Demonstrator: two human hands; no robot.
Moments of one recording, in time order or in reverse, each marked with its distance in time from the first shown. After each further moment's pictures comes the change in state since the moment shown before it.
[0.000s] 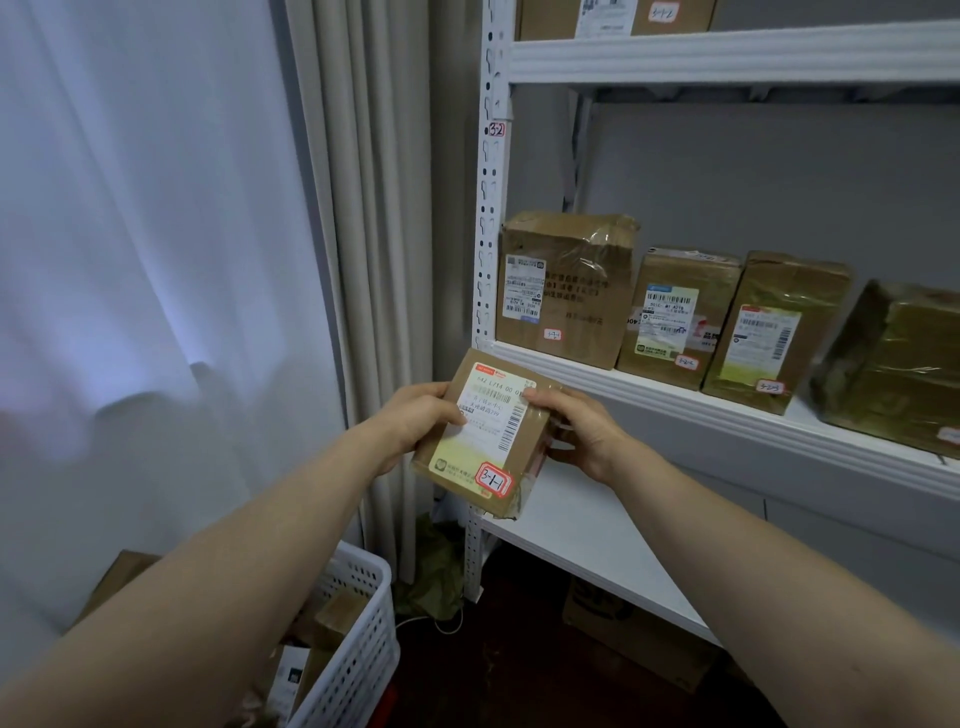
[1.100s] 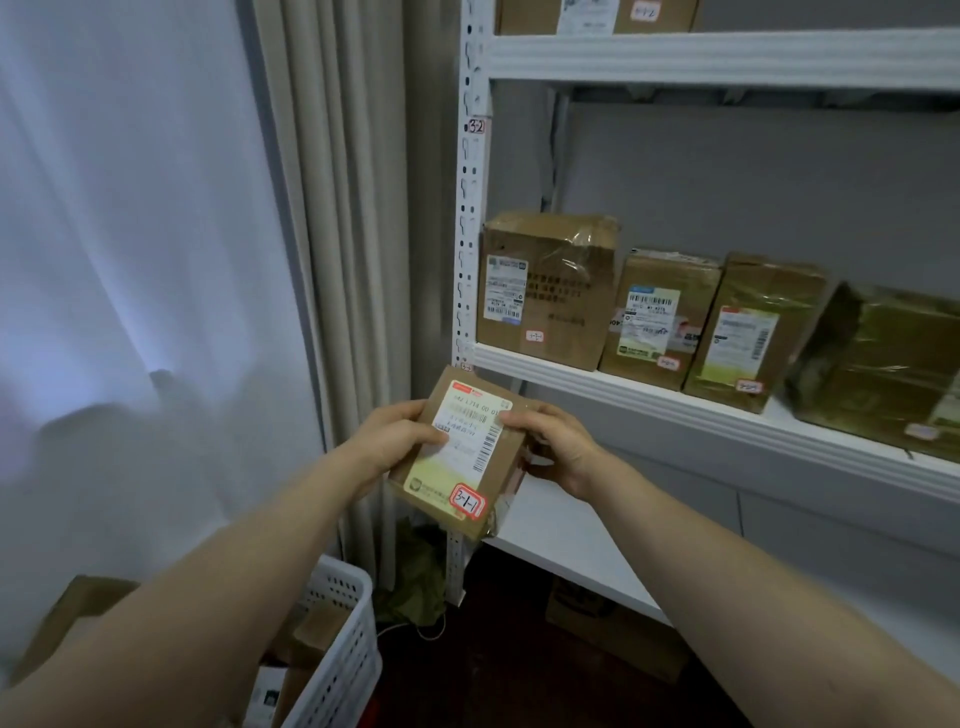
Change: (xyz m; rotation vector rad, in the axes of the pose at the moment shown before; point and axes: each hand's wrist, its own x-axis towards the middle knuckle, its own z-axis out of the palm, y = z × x) left_hand 0.011 -0.018 -0.010 0.008 -0.026 -0.022; right_hand 0.006 0.011 0.012 -0.011 0.028 0.064
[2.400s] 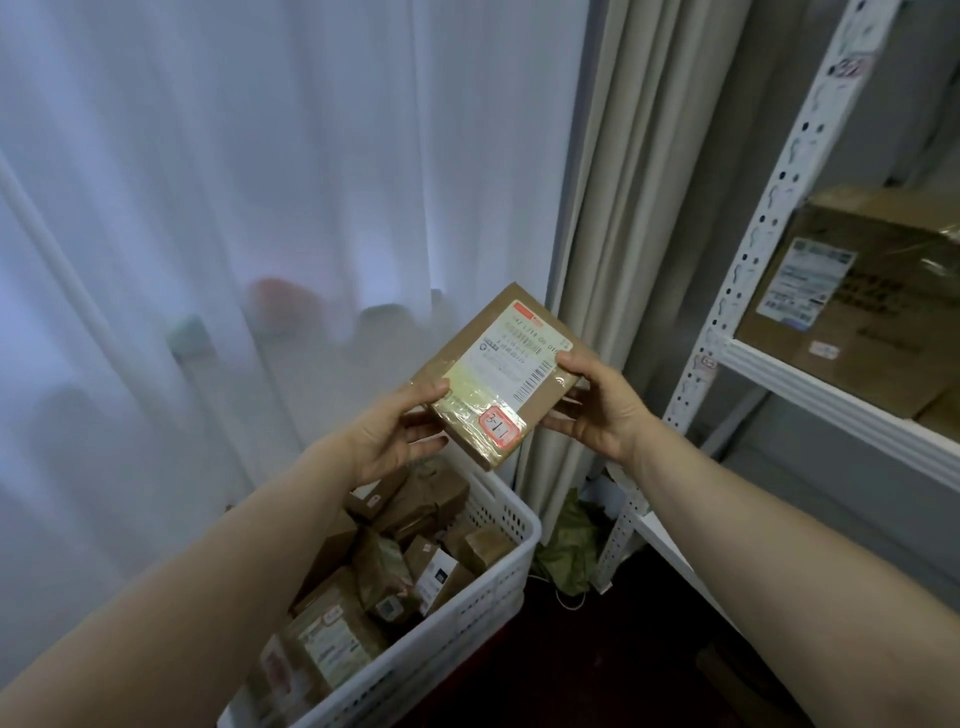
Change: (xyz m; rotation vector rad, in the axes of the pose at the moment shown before) left_hand -0.123 -0.106 -0.139 -0.722 0.423 -0.058; right_hand 0.016 0.010 0.188 0.154 -0.593 0.064
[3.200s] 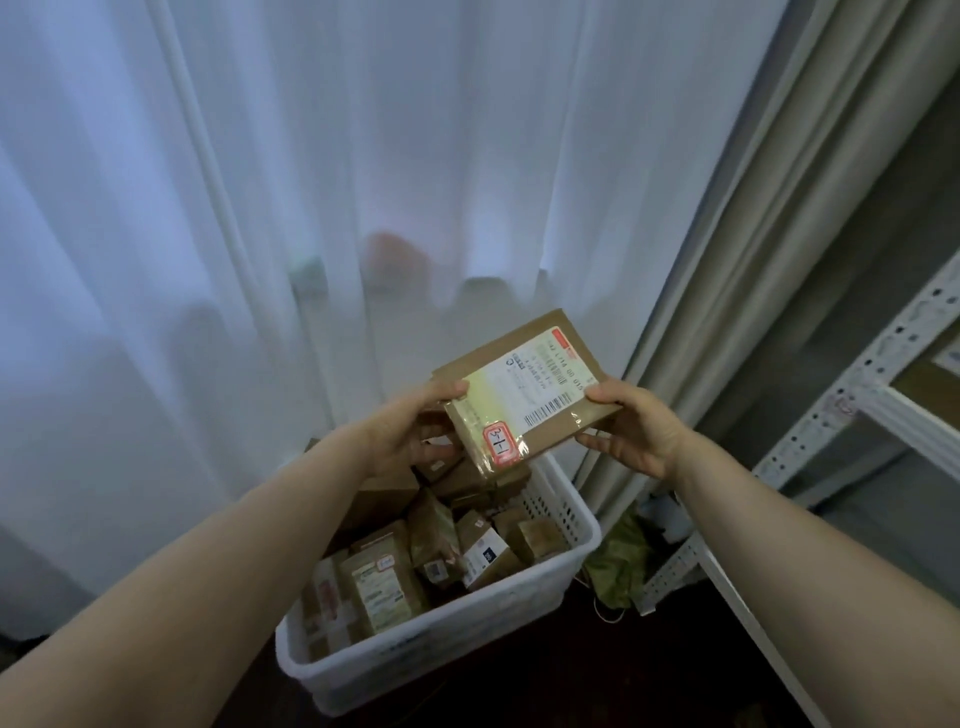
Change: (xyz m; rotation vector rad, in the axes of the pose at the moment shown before) left_hand -0.025 -0.010 -0.075 0.062 0.185 -0.049; right_hand 0.041 0.033 0.040 -0.301 -0.263 0.179
